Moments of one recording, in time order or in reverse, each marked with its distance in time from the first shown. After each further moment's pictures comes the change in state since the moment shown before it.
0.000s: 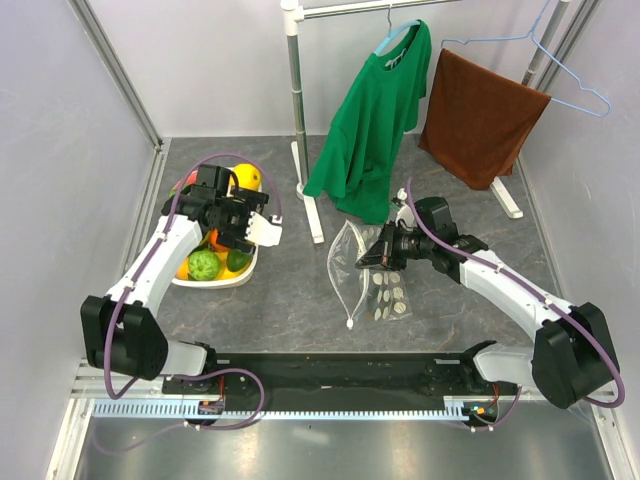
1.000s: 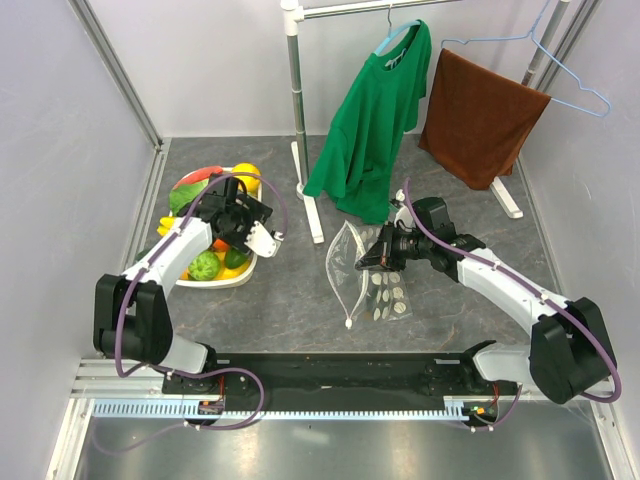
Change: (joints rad) left arm 0.000 0.086 -0.126 0.220 -0.161 0.239; right arm -0.001 0.026 0.000 0.000 -0.004 -0.003
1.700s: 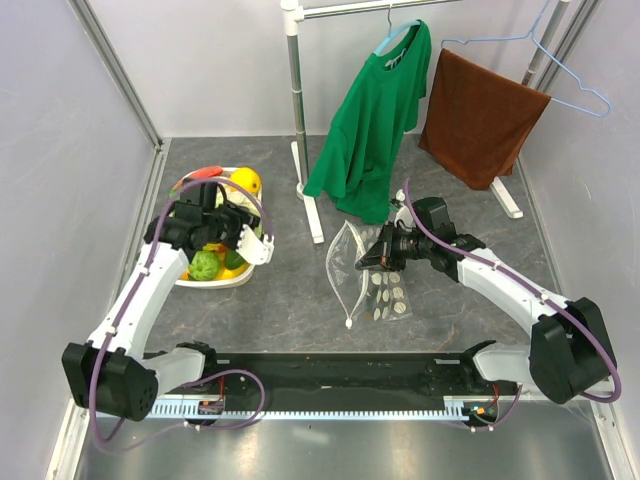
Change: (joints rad) left arm 0.000 -0.294 0.007 -0.180 0.168 -0.066; right arm -0.002 0.000 0.000 0.000 0.000 0.000
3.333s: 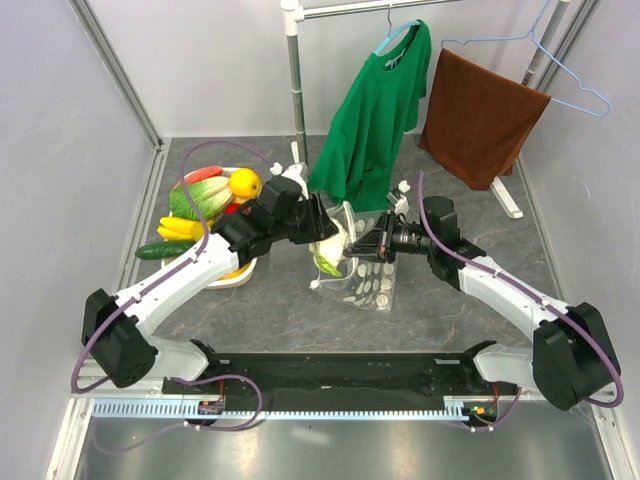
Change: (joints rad) left arm -0.499 0.190 0.117 0.330 -0.296 -2.575; right arm 0.010 -0.035 -0.077 0.401 -0.143 0.305
